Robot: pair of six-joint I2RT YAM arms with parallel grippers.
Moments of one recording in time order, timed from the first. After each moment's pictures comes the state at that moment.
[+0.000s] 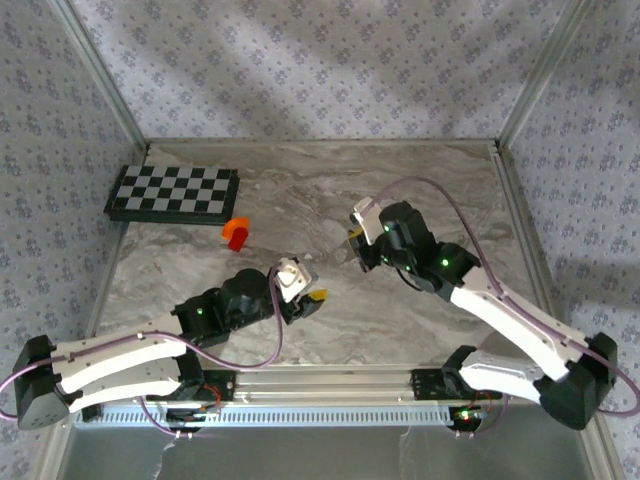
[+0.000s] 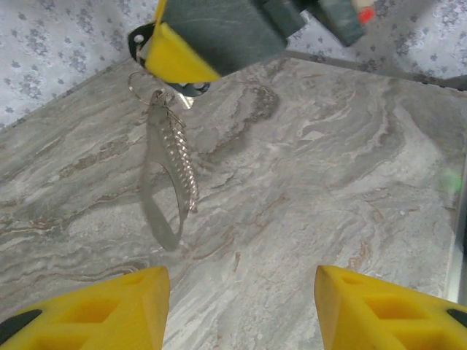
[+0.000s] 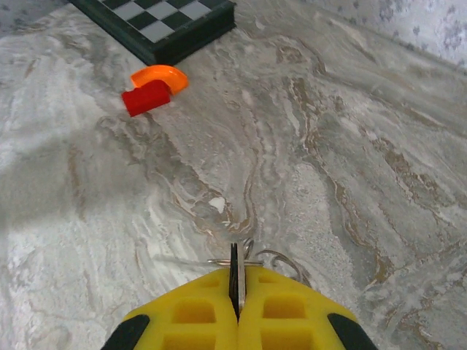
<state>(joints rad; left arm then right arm) -1.14 0.88 0.59 -0.03 -0.12 0.01 0.74 1.13 1.02 -0.48 0.00 0.01</state>
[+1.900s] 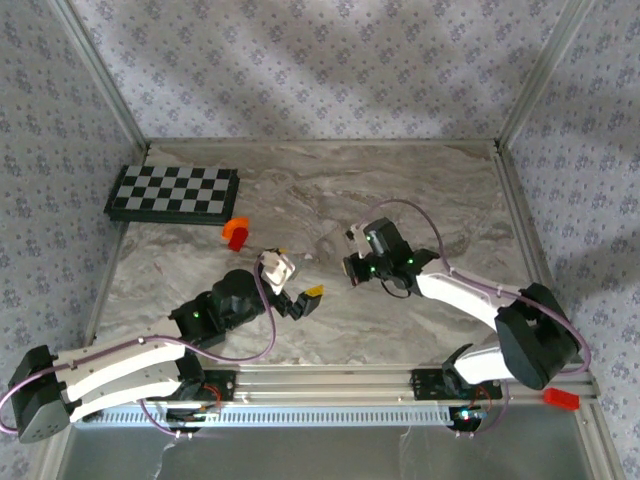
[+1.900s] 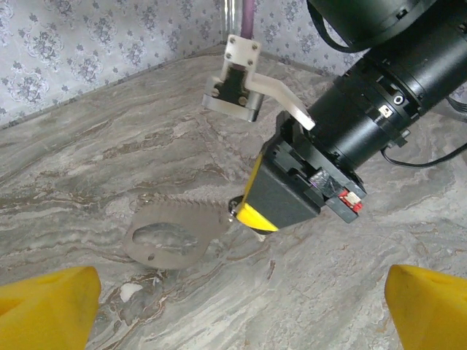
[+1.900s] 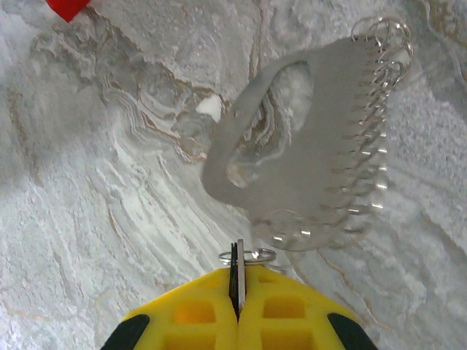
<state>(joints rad) -1.05 0.84 0.48 0.10 -0.15 -0.08 0.66 1.36 0.74 -0.21 -0.18 0.25</state>
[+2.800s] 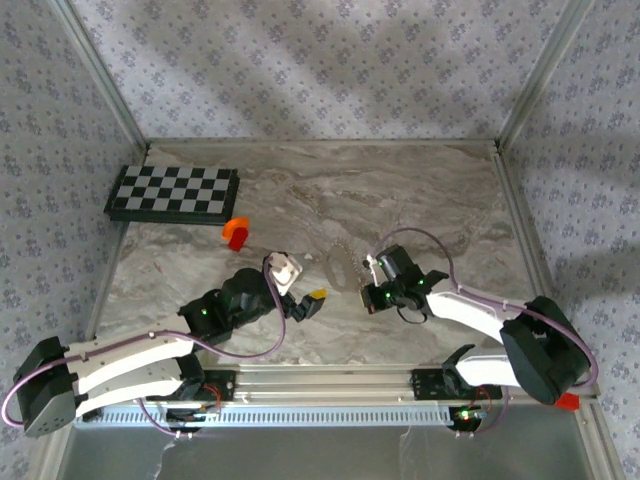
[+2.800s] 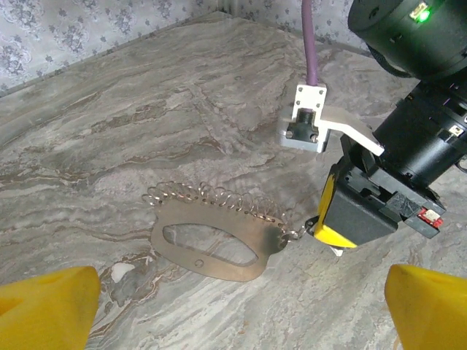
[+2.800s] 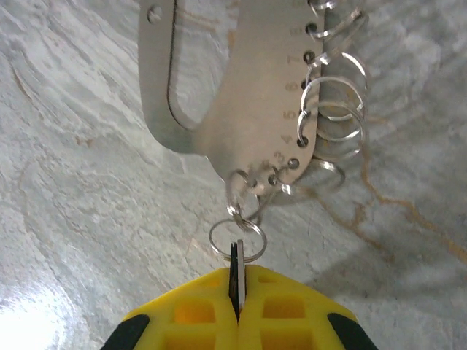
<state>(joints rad) -1.04 0.91 0.48 0.10 -0.13 -0.08 0.64 1.27 0.52 -0.27 -0.23 0.33</state>
